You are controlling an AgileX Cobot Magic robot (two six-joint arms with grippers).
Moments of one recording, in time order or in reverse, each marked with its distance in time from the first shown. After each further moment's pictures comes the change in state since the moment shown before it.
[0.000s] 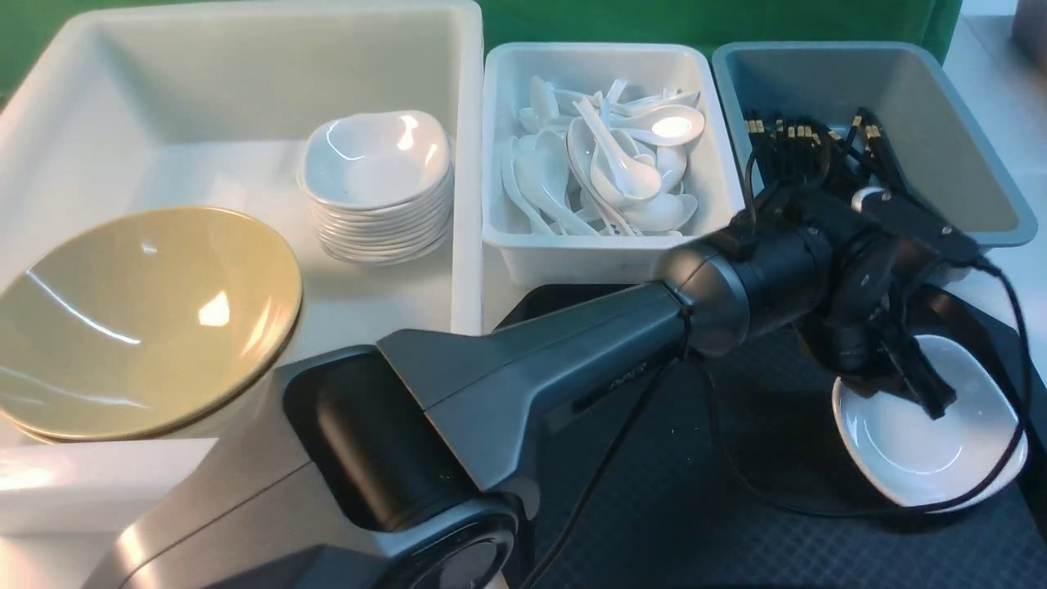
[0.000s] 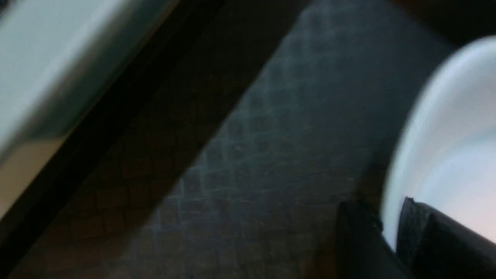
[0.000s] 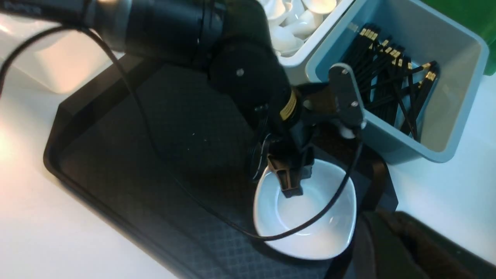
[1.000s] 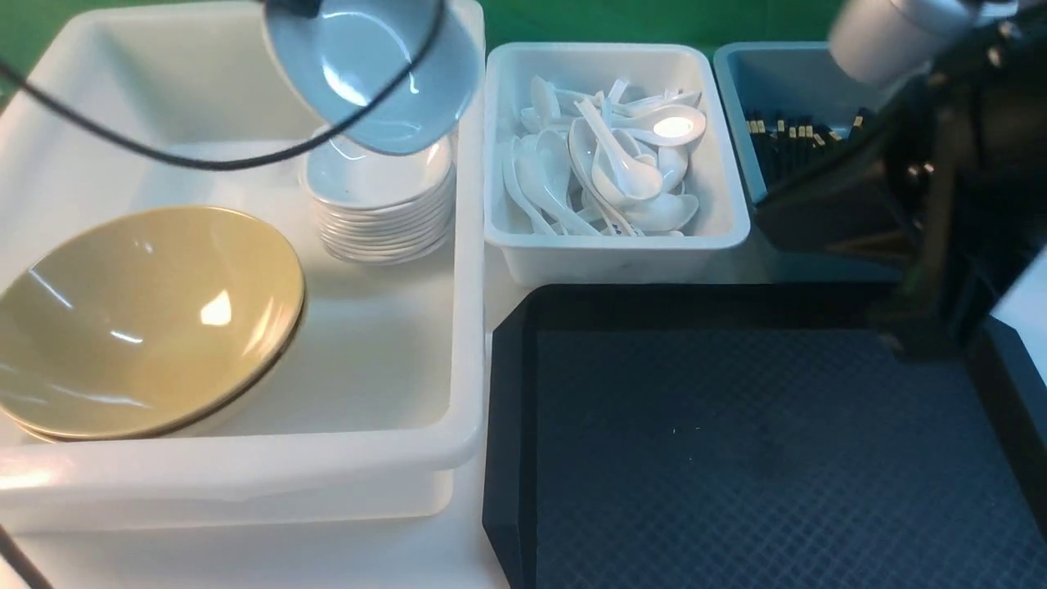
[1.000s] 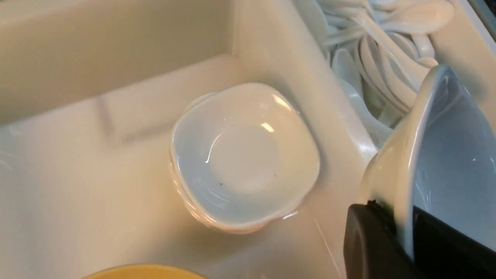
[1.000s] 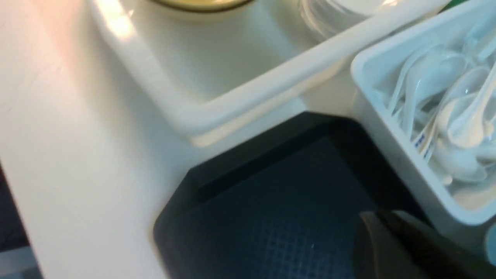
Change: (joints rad) right arm 0.000 0.591 -0.215 0.398 -0.301 -0.391; left arm 0.809 -0.829 0.509 -0.163 0.191 0.128
